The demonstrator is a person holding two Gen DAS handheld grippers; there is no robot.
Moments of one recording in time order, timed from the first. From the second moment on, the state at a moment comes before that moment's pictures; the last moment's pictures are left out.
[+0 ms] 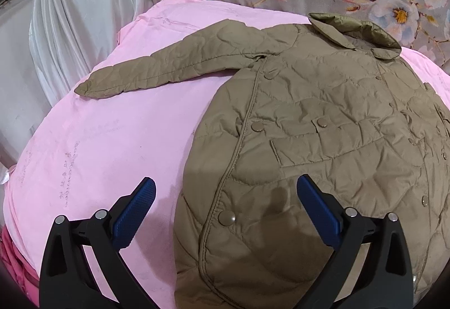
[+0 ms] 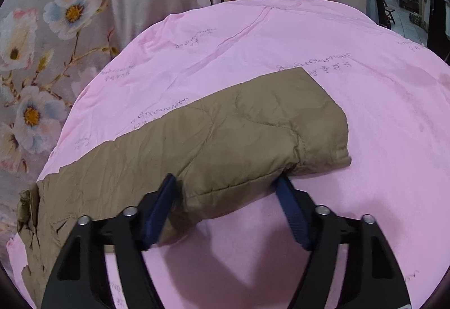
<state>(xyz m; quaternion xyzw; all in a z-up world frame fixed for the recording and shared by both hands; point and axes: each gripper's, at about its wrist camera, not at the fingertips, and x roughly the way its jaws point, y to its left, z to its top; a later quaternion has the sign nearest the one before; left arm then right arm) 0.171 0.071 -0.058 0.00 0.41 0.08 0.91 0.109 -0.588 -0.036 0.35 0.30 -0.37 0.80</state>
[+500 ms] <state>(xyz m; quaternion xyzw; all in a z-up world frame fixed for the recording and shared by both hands) 0.178 0.081 -0.061 0.00 0.41 0.09 0.91 0.231 -0.422 0.146 0.20 0.21 -0.17 0.94</state>
